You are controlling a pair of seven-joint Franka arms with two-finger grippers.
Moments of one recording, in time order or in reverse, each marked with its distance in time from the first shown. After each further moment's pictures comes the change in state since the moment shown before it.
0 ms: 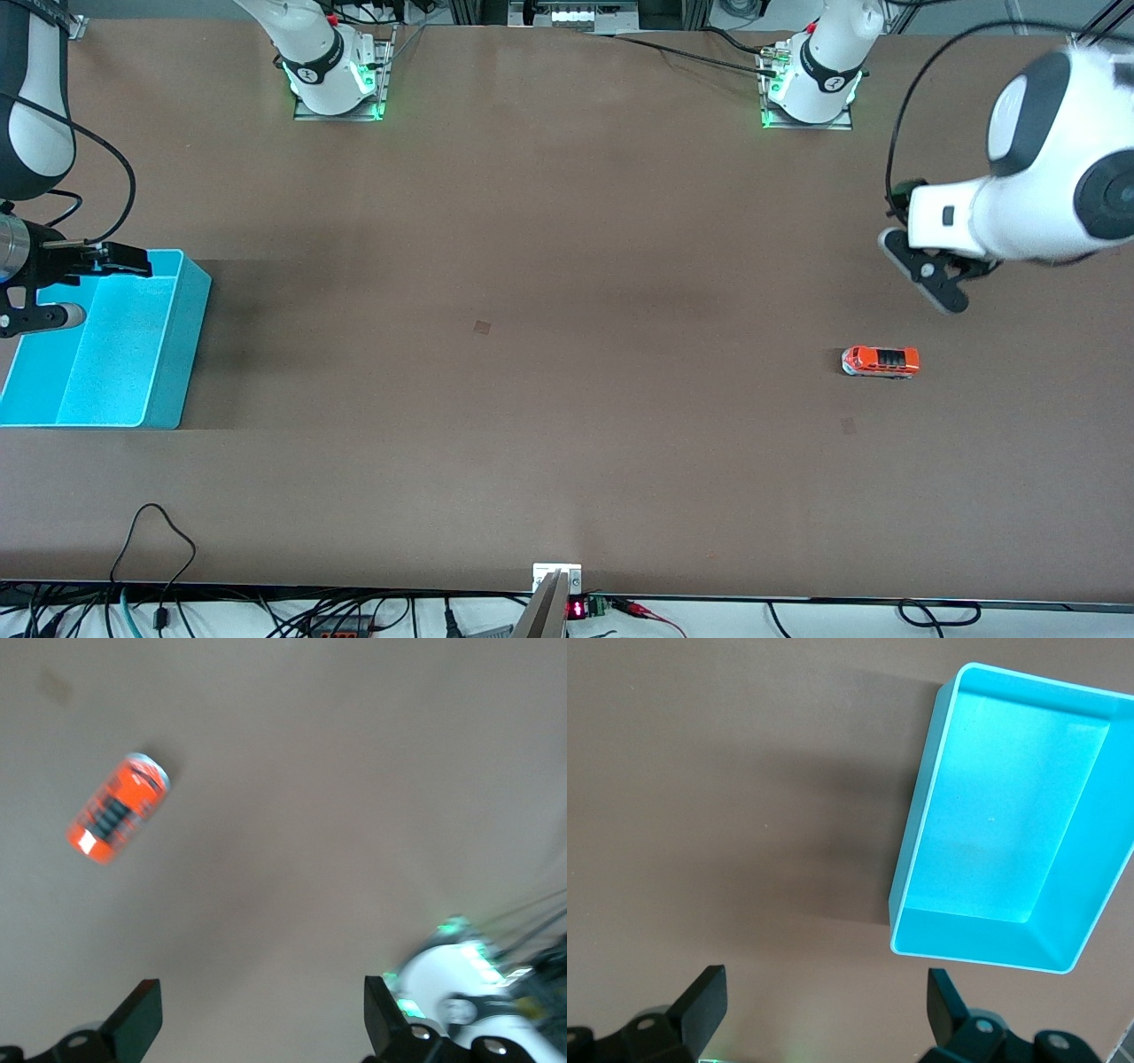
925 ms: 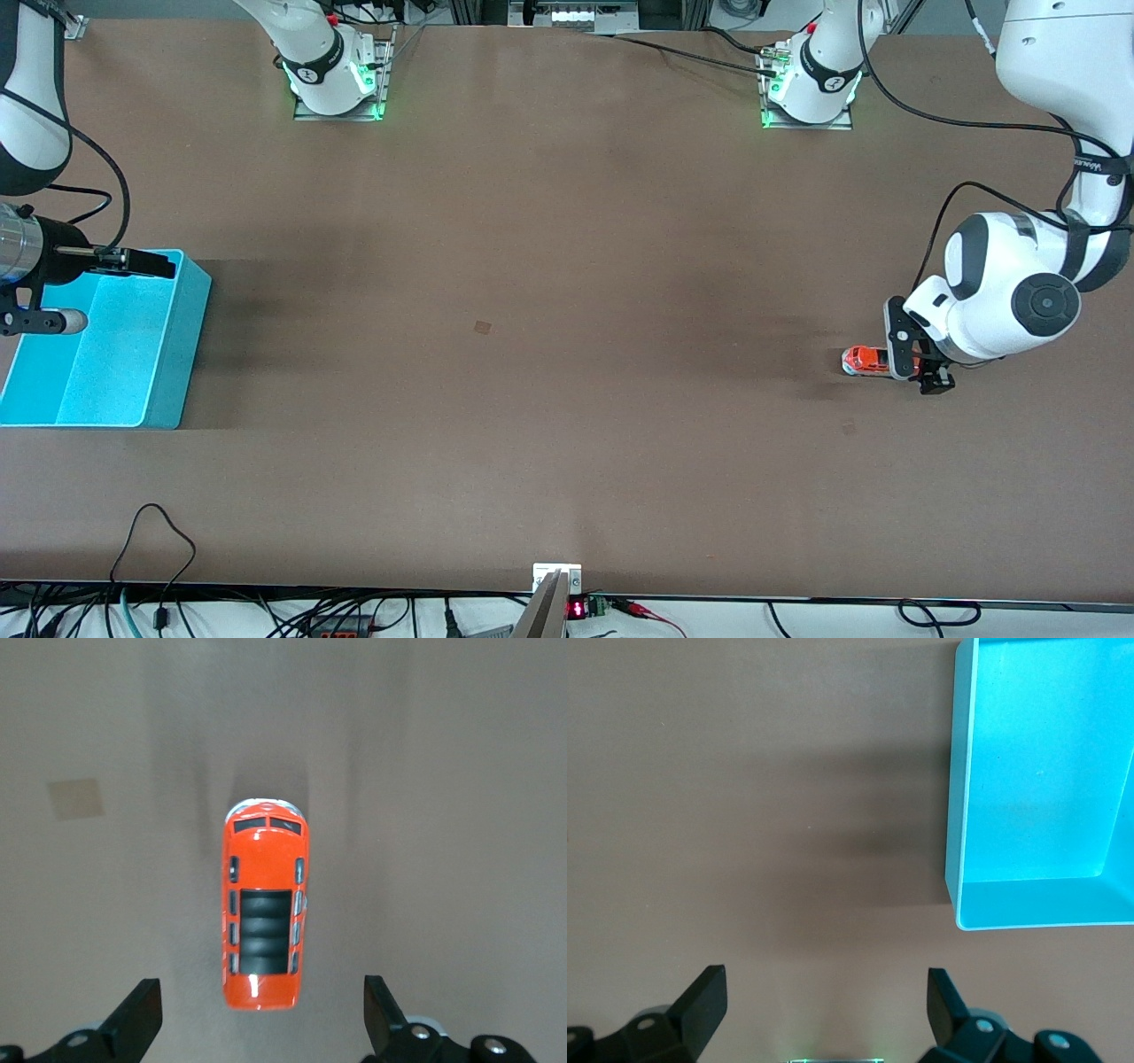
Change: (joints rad) left arm 0.161 0.242 0.003 -0.244 0.071 0.752 0.685; right arm 0.002 -0.002 0.004 0.001 0.100 -0.044 0.218
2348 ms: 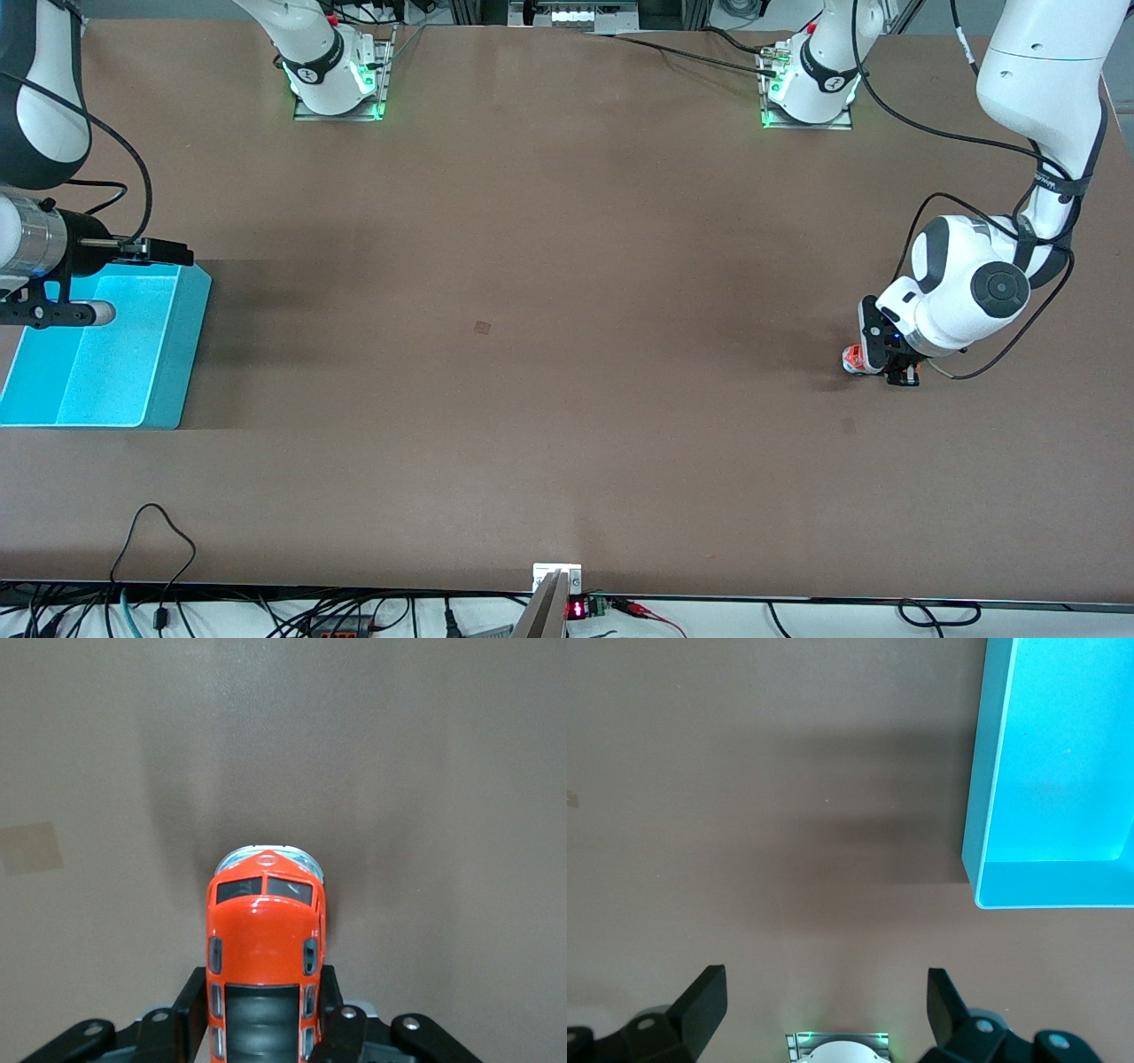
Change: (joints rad) left arm 0.039 0.049 -0.044 -0.105 -0.002 0.241 0.012; right arm 0.036 -0.006 0.004 0.001 0.004 -0.061 0.005
